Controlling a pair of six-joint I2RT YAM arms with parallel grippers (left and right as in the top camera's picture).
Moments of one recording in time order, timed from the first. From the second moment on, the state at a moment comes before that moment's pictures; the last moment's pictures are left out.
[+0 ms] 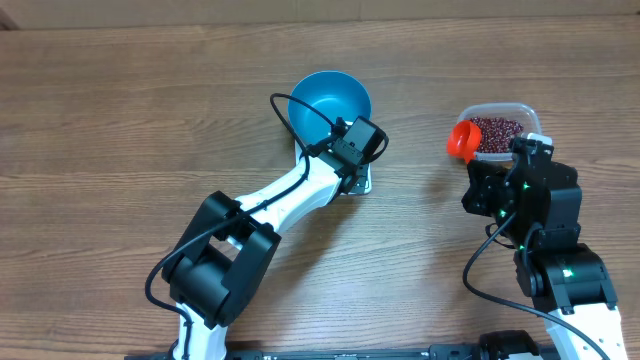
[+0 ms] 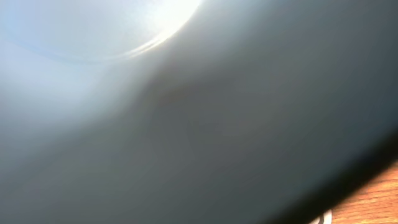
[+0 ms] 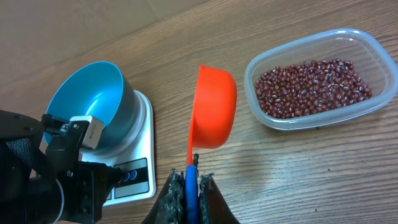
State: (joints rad) left arm -0.68 2.02 1.35 -0.52 -0.21 -0.47; right arm 0.09 0.87 0.77 -0.52 -0.06 0.38
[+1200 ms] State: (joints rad) left arm -0.59 1.55 1.37 -0.96 -0.14 -0.32; right arm 0.09 0.87 0.77 -0.52 -0.06 0.38
